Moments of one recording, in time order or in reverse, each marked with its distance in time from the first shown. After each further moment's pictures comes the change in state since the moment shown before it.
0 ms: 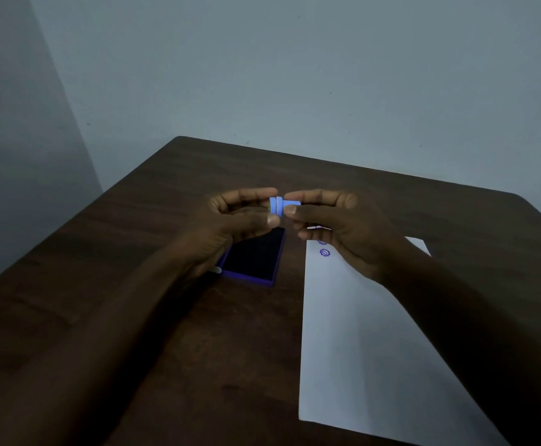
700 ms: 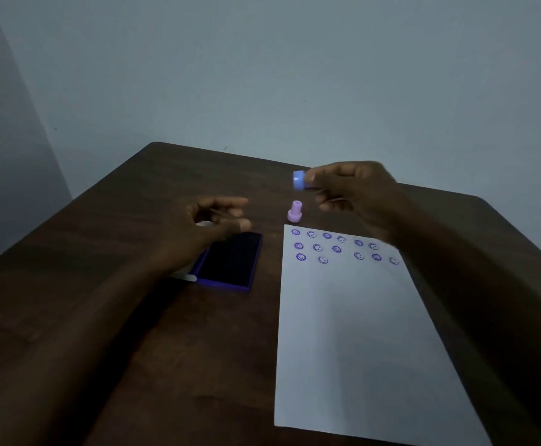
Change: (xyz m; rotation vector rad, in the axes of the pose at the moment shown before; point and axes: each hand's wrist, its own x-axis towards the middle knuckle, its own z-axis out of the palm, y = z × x) left_hand 0.013 -0.010 -0.012 0.501 0.087 0.181; right_hand 0.013 -0.025 -0.059 -0.194 0.180 -0.076
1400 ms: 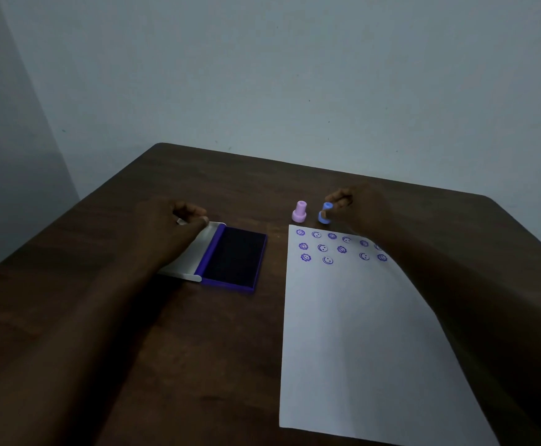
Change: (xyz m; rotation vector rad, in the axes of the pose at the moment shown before) left_hand 0.016 -0.029 -0.031 0.502 0.236 -0.160; right_hand 0.050 0.073 -0.017 -0.699 0.164 -0.019
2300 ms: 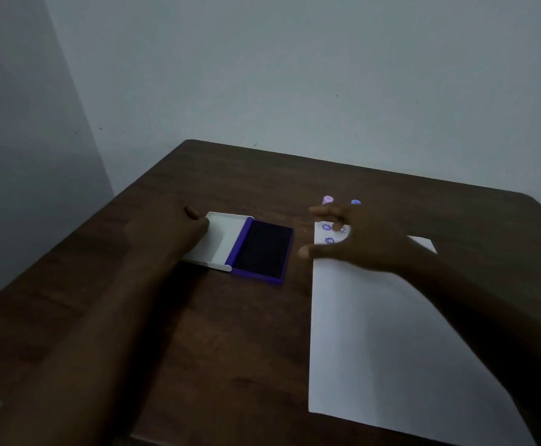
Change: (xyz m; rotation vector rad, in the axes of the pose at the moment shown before) left_hand -0.007 -0.016 -0.020 0.428 0.068 -0.234; right_hand -0.078 -0.070 0.003 -0.064 -0.354 -0.079
